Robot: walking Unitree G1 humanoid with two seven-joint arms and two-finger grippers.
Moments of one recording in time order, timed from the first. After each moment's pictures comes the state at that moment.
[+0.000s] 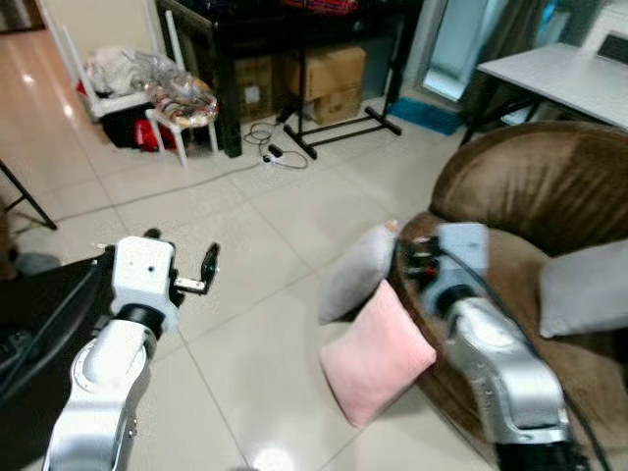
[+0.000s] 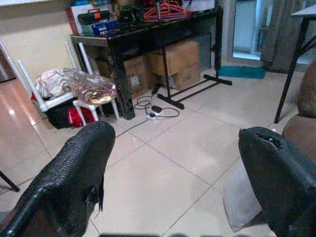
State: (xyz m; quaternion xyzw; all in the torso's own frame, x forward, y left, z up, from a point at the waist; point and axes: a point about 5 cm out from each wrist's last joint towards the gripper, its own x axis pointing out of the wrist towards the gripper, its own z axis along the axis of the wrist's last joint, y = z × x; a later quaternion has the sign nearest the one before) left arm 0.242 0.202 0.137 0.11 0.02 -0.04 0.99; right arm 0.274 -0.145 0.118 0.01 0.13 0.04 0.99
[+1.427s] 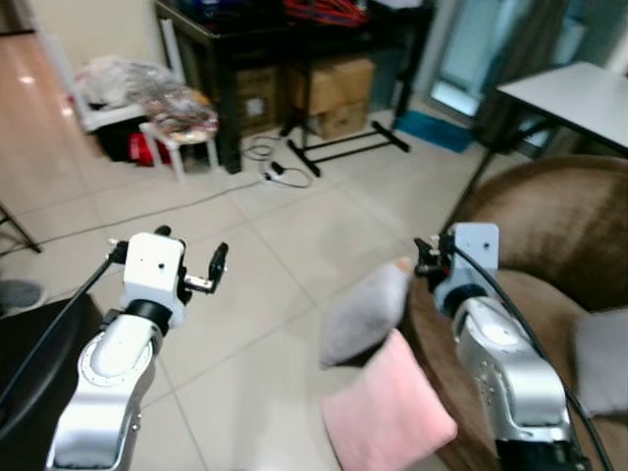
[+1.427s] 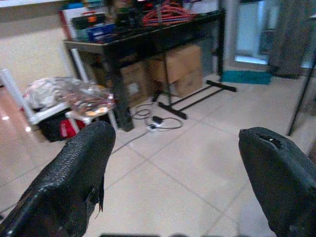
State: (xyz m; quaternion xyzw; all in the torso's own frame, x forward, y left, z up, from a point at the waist) left arm 0.246 0.203 0.137 0.12 0.03 -0.05 0.99; right arm 0.276 -0.138 0.119 0.02 0.12 0.03 0.99
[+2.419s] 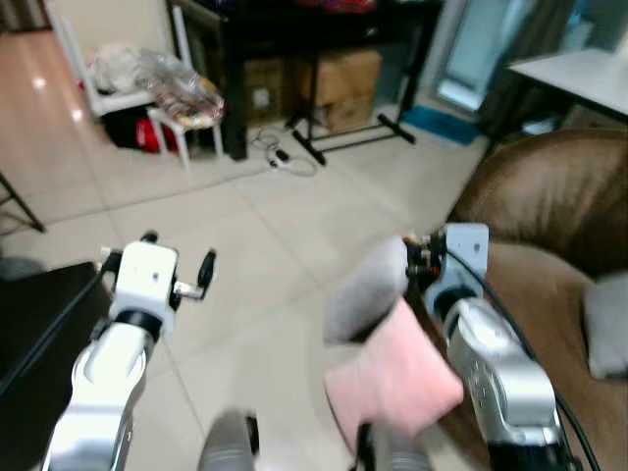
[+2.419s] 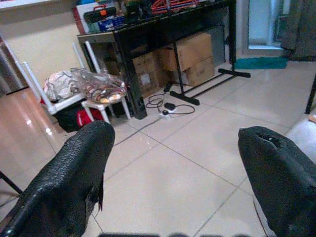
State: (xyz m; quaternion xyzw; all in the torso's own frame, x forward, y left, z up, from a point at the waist) left arm 0.241 0.211 0.126 0.15 0.03 -0.03 0.99; right arm 0.274 -0.143 0.112 0.02 0.13 0.03 0.99
